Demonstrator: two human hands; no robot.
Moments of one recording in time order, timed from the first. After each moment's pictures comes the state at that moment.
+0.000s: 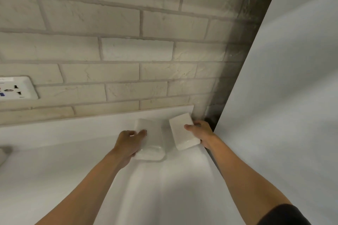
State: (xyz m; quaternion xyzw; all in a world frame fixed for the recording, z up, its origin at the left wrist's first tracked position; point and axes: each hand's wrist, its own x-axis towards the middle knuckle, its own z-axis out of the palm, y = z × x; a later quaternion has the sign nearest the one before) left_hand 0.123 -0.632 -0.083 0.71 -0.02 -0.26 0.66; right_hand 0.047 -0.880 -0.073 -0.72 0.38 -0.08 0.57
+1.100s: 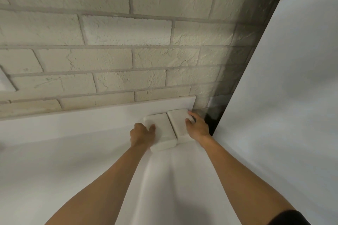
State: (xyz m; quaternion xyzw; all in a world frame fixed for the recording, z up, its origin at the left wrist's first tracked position) left_hand 0.138 -0.705 -0.123 0.87 0.01 -0.18 0.45; right_hand 0.061 -0.883 -0.109 -0.82 0.34 -0.11 0.45
